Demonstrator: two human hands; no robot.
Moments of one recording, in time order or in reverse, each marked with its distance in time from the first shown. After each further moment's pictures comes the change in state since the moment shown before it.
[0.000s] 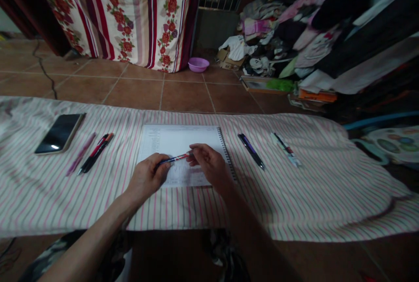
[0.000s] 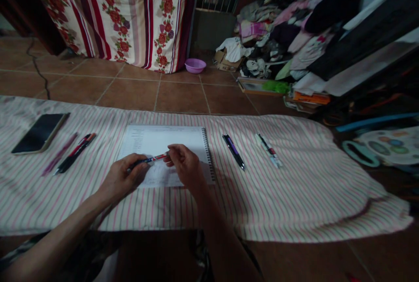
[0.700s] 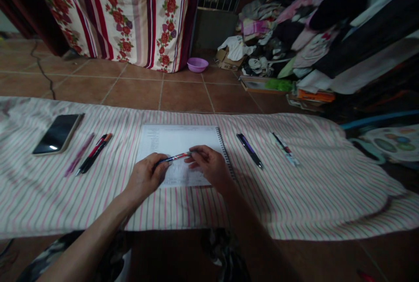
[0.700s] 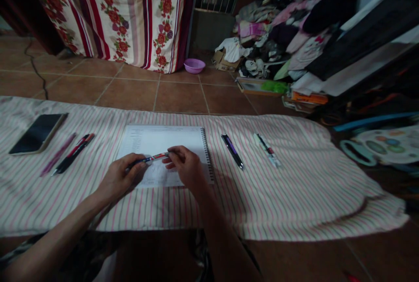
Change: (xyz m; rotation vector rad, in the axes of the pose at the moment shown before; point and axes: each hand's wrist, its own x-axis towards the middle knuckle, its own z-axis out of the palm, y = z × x) left_hand 0.000 -0.001 -0.002 0.021 0.005 0.006; right_hand -0.001 0.000 -0.003 0.014 -0.003 0.099
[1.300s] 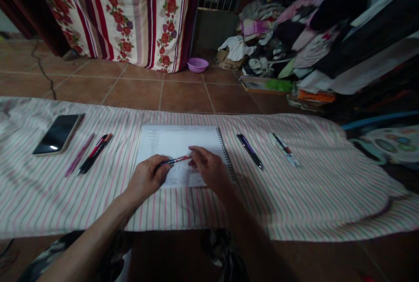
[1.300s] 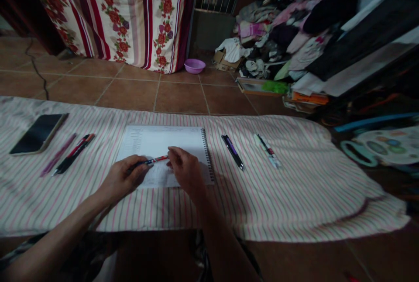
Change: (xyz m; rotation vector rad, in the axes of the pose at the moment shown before) left_hand -0.002 -0.002 0.006 -0.059 -0.033 -0.022; right_hand -0.005 -0.008 0.001 -0.395 0.059 -0.147
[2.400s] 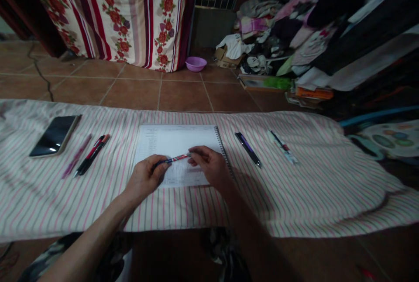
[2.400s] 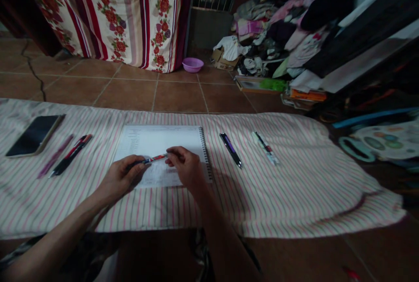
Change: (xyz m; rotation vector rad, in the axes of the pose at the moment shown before) left_hand 0.001 -0.002 0.004 -0.086 0.015 -0.085; right_hand 0.001 0.010 -0.002 0.261 -0.003 0.073
